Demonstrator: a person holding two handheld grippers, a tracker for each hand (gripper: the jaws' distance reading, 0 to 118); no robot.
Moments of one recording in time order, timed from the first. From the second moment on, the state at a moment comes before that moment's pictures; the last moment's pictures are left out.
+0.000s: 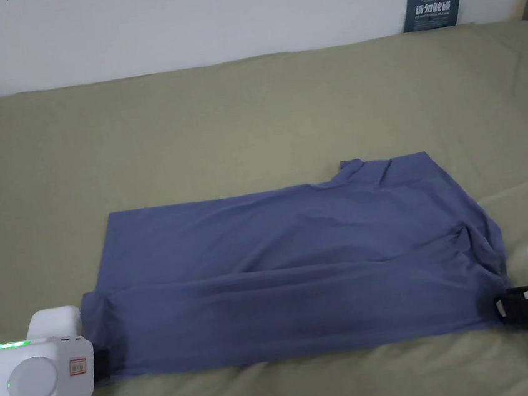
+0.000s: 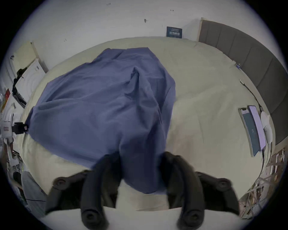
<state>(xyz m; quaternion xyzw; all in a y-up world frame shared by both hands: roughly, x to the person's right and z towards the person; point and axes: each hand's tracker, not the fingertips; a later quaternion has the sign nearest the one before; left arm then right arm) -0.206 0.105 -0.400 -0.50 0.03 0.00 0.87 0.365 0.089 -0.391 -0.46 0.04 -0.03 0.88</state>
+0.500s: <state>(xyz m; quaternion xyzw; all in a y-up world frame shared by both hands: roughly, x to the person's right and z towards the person) -0.222 0.140 -0.288 -0.48 0.03 0.04 0.88 0.355 0.126 -0.300 -0.45 0.06 0.01 0.89</state>
